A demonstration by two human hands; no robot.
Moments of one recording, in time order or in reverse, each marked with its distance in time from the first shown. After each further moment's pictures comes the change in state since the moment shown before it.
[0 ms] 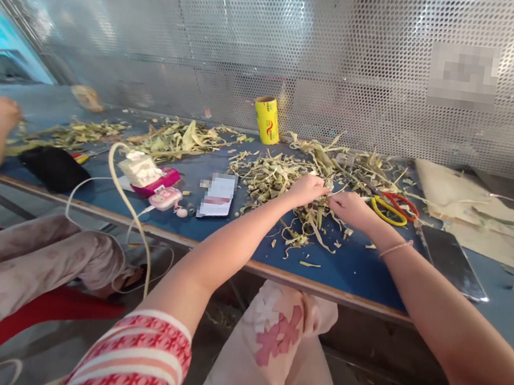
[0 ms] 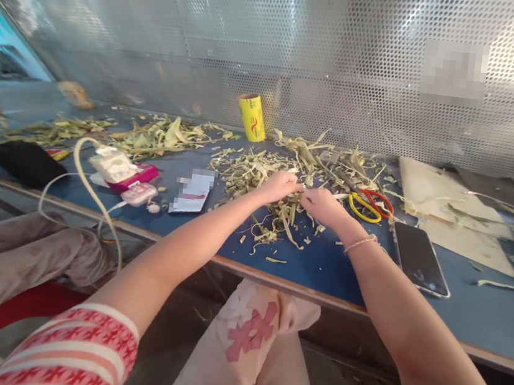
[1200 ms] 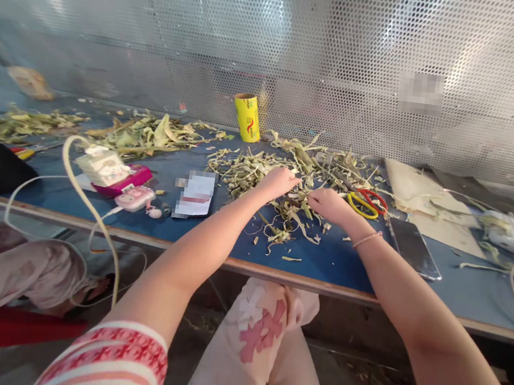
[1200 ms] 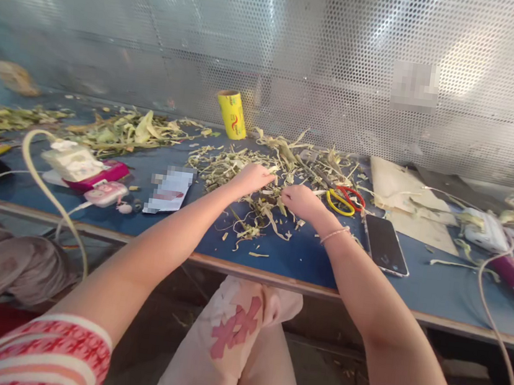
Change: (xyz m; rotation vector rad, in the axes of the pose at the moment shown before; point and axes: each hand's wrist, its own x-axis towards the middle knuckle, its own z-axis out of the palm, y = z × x) left_hand 0.002 -0.009 -0.018 0.383 0.044 0.050; right_hand 0.000 -0.004 -0.004 -0.132 -0.076 -0.020
